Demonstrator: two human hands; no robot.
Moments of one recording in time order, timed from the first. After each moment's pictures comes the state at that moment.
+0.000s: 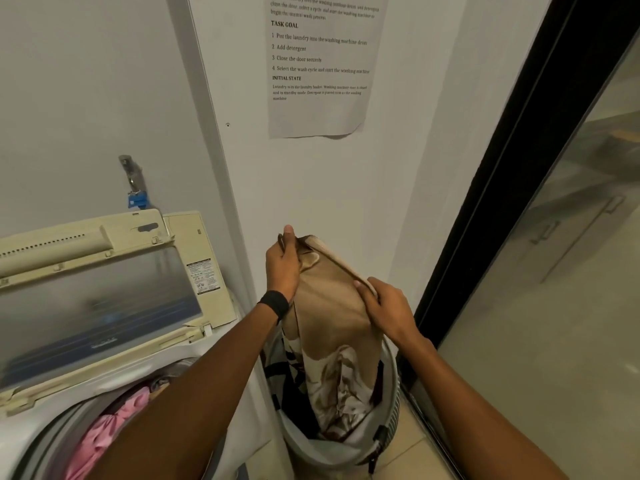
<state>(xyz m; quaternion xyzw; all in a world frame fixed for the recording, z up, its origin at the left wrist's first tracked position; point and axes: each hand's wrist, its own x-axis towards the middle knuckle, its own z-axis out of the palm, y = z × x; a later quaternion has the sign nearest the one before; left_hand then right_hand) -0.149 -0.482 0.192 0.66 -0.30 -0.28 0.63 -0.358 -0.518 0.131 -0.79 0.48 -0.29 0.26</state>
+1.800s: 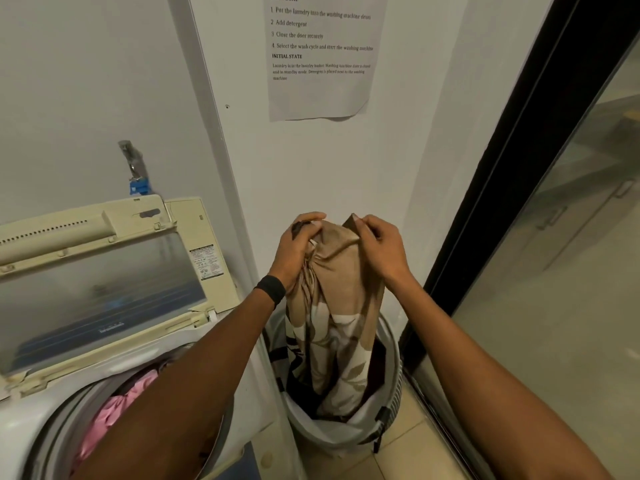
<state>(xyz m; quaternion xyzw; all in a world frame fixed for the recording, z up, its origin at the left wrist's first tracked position) -0.146 -0.476 0.196 0.51 -0.44 -0.39 0.62 -0.318 -0.534 0.207 -0.71 0.41 -0.44 0.38</state>
